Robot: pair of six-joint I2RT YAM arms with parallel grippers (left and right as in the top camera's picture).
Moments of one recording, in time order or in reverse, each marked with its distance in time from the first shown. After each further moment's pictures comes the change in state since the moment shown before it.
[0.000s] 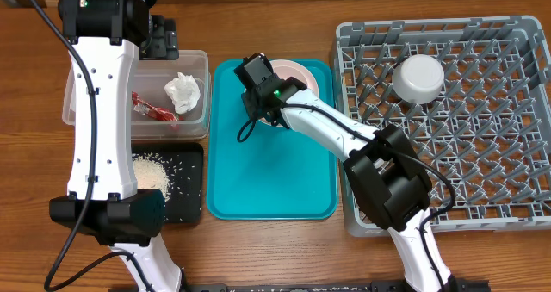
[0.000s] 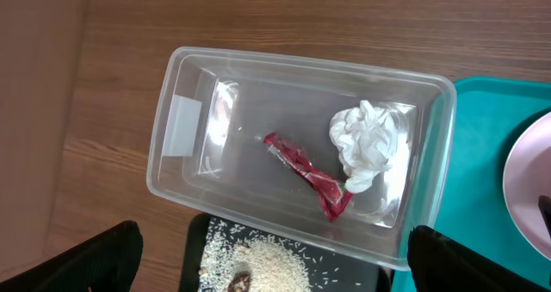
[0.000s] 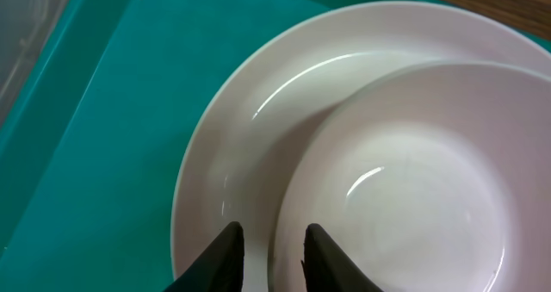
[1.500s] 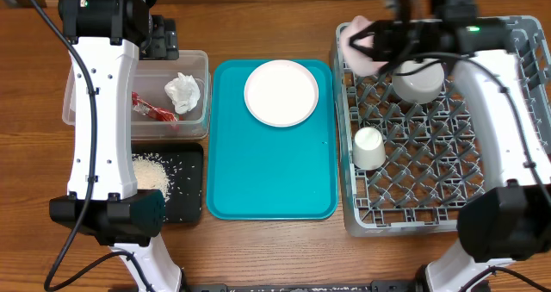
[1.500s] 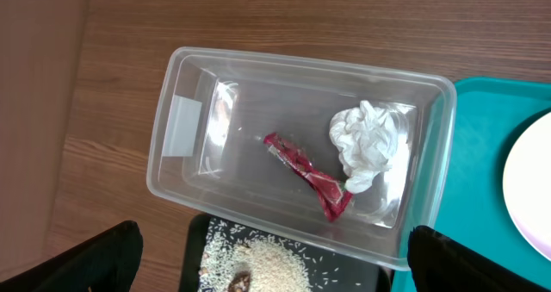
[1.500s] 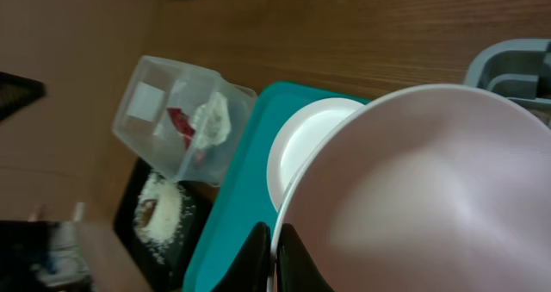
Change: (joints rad) left arm 0.000 0.000 0.000 0.000 0.000 0.000; right arm -0.666 -0.441 0.020 -0.340 -1.003 -0.217
